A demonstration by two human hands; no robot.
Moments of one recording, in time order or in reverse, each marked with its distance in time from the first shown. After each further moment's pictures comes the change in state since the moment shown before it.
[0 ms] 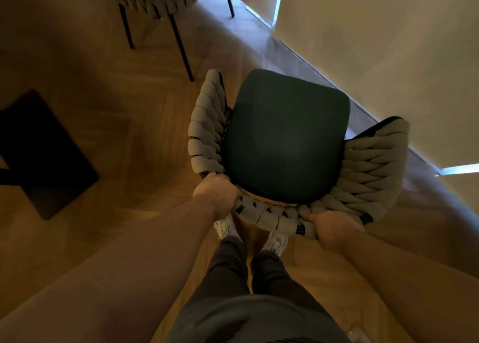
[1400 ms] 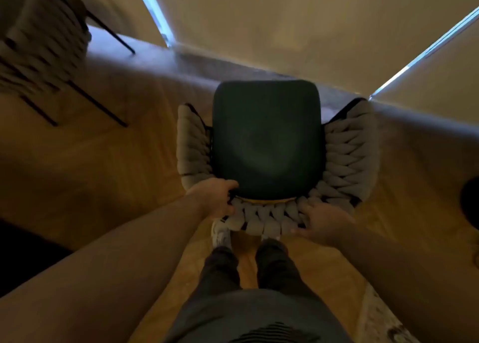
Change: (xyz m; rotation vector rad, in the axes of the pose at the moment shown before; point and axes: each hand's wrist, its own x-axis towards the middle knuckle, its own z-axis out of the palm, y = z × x) left_hand 0.045 0.109 -0.057 -0.146 -0.073 0.188; right_hand -0.086 0.046 0.121 0.452 0.185 0.228
